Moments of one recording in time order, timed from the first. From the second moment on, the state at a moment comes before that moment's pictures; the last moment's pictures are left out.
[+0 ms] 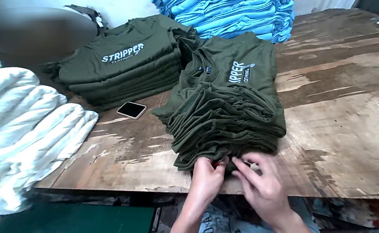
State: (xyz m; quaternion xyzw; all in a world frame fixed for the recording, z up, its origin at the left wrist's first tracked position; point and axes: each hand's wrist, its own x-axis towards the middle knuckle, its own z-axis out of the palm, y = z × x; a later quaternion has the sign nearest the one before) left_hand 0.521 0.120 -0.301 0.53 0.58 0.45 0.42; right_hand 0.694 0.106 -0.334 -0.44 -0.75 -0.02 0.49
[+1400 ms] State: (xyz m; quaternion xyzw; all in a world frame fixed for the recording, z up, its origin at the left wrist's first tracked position) left_hand 0.526 0.094 -0.322 0.84 0.37 0.37 -0.12; right_hand 0.740 0.068 -0.336 -0.45 -0.71 0.18 0.51
